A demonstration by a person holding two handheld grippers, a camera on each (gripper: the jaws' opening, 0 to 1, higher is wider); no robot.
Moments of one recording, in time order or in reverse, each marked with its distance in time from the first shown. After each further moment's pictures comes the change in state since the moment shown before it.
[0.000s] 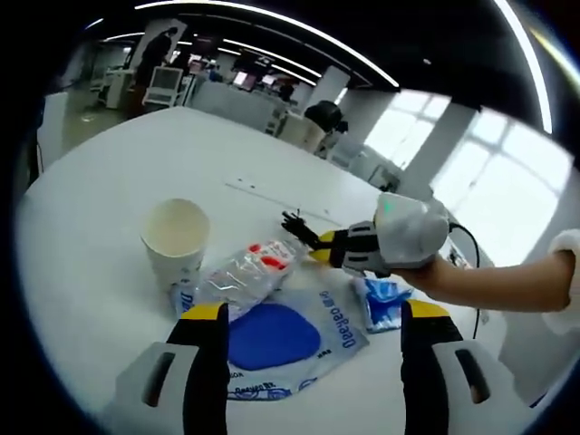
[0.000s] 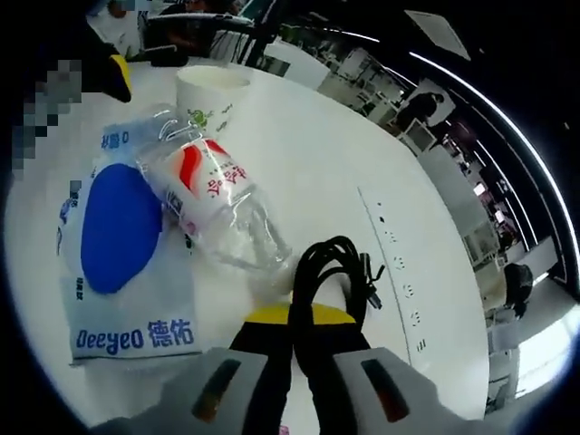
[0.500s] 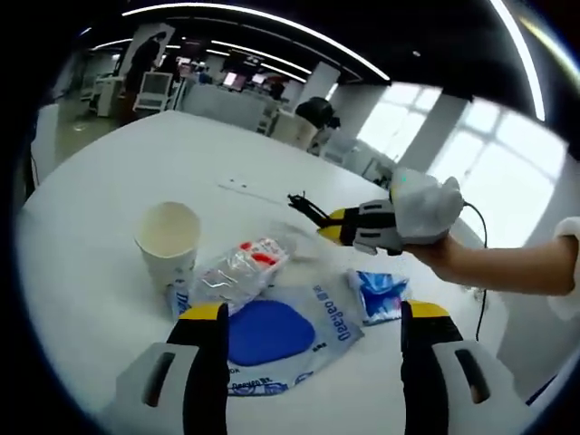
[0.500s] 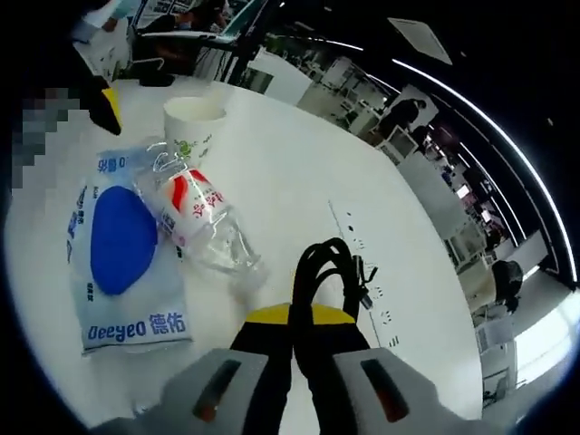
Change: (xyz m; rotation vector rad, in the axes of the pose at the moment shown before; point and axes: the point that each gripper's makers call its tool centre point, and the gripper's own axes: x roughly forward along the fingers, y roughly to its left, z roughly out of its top) left arm -0.004 -0.012 -0.003 0.060 0.020 -0.024; right arm -0.038 -0.026 0.012 0.030 -0.052 -0.069
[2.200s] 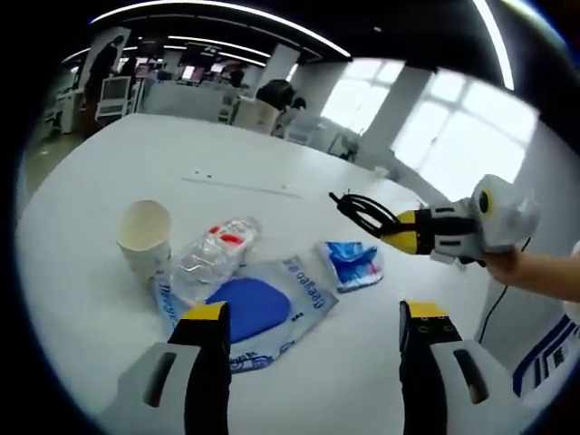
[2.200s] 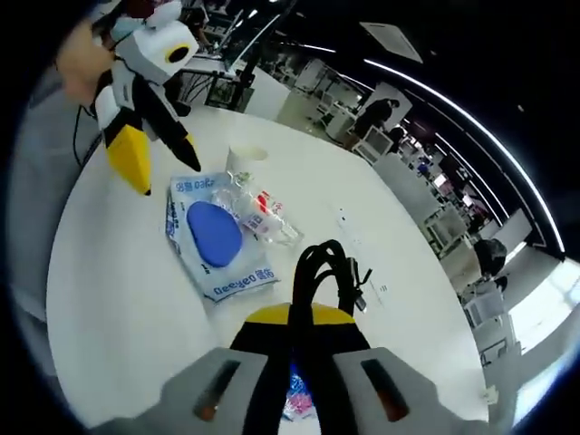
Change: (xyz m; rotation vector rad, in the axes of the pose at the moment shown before) left arm -0.022 -0.023 -0.020 0.116 0.109 -0.142; right arm -0.143 0.070 -0.012 0.095 -0.002 -0.086
